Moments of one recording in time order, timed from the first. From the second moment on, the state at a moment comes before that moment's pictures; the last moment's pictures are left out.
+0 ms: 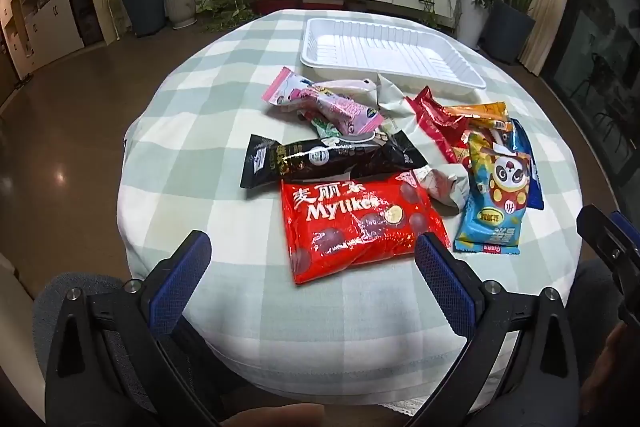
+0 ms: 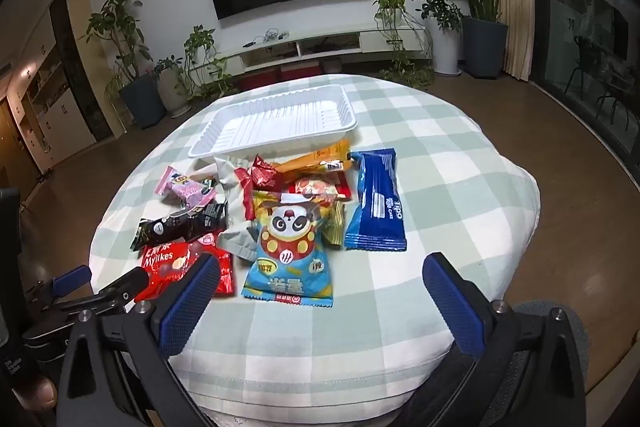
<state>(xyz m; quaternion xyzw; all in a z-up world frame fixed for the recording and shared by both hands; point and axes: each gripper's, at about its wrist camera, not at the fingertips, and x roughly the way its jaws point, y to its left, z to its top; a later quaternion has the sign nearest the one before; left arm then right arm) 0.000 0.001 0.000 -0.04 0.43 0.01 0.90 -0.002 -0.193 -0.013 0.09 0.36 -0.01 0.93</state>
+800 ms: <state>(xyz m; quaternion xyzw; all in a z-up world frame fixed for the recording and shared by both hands) 0.002 -0.005 -0.012 -0.02 0.45 0.02 0.89 0.004 -0.182 -0.030 0.08 0.38 0.00 0.92</state>
